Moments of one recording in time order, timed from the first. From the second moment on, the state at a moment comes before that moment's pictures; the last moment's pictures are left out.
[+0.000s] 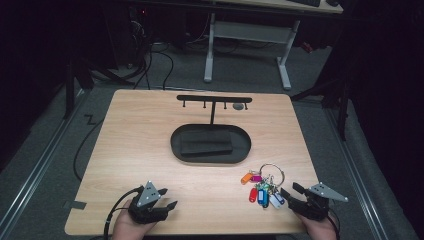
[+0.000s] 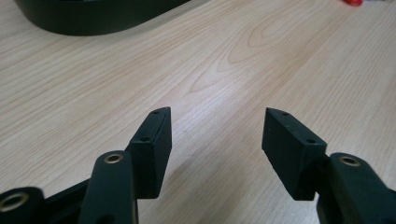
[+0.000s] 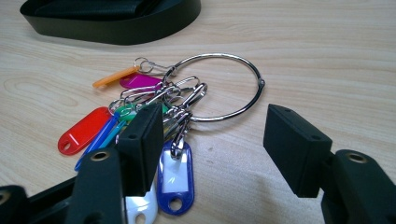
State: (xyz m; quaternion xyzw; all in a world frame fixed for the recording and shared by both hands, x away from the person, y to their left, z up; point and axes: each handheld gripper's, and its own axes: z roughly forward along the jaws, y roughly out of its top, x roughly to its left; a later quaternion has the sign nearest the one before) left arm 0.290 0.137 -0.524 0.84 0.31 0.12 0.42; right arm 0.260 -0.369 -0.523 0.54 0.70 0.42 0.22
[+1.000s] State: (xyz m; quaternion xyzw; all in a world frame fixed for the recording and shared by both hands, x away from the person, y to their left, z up) left arm 0.281 0.124 -0.524 0.88 0.21 0.13 0.41; right arm 0.322 -0.319 -0.482 0.53 0.82 0.16 0.14
